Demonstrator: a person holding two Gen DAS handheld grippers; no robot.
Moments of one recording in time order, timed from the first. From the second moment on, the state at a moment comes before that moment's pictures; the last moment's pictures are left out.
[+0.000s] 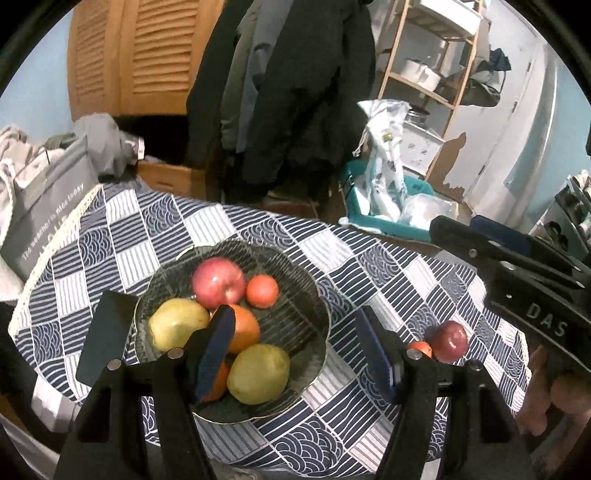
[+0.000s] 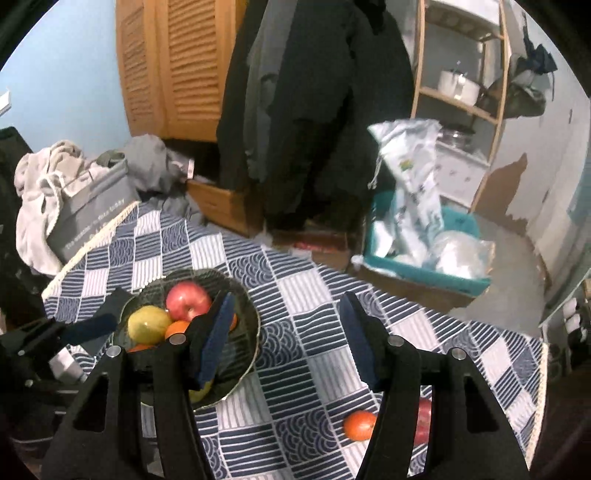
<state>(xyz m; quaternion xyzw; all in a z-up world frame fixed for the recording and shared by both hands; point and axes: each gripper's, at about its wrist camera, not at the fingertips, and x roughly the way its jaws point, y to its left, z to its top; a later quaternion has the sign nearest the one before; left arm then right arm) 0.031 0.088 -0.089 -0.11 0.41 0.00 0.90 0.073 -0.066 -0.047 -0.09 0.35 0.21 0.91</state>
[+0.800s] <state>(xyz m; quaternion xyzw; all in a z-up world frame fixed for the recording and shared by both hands) 0.017 0.024 -0.028 -0.05 0.36 -0.04 0.93 0.021 -0.153 0.006 -0.06 0.29 0.16 0.94</state>
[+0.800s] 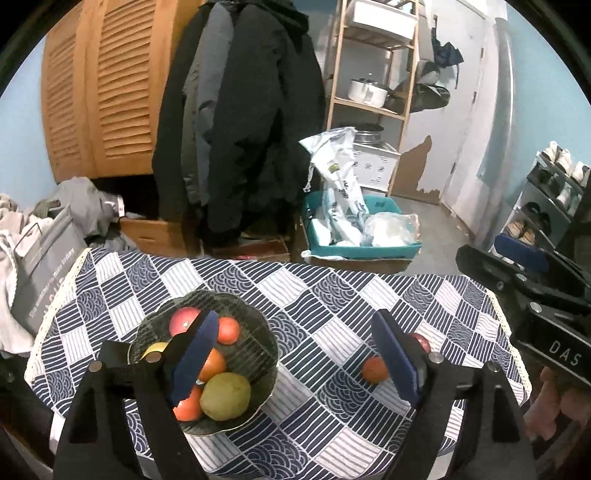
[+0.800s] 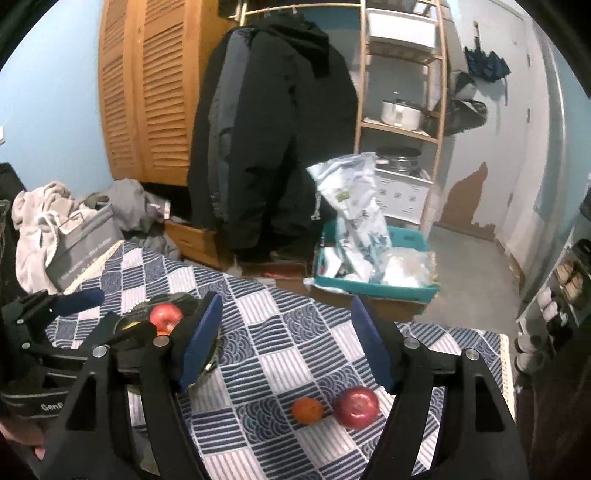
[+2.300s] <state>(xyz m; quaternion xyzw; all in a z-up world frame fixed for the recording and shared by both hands) 0.081 -0.079 -0.140 0.02 0.48 -0.07 0.87 0.076 -0.262 -0.133 -0.01 0.47 0.08 0.88</state>
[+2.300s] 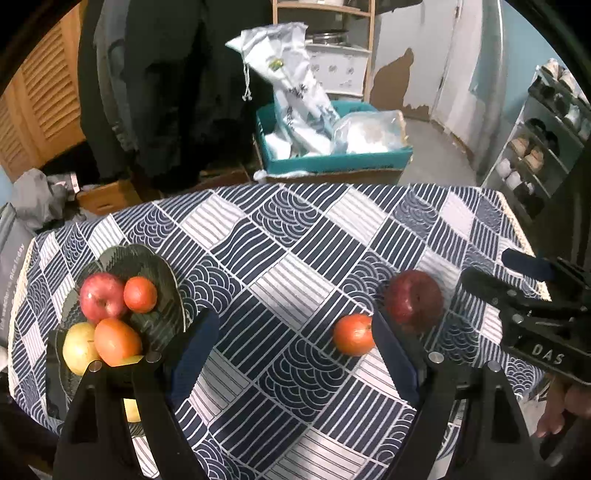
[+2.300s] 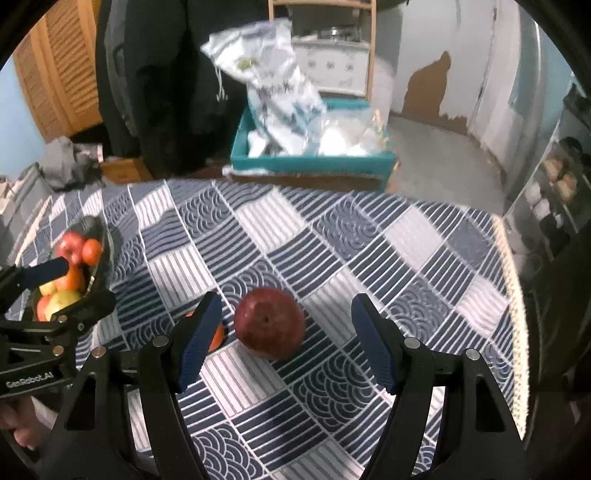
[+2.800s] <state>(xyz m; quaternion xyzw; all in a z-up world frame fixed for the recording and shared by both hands) 0.099 -0.073 -0.182 0.02 0.51 -0.06 0.86 0.105 -0.246 -0.211 -0.01 0.55 0.09 0.83</state>
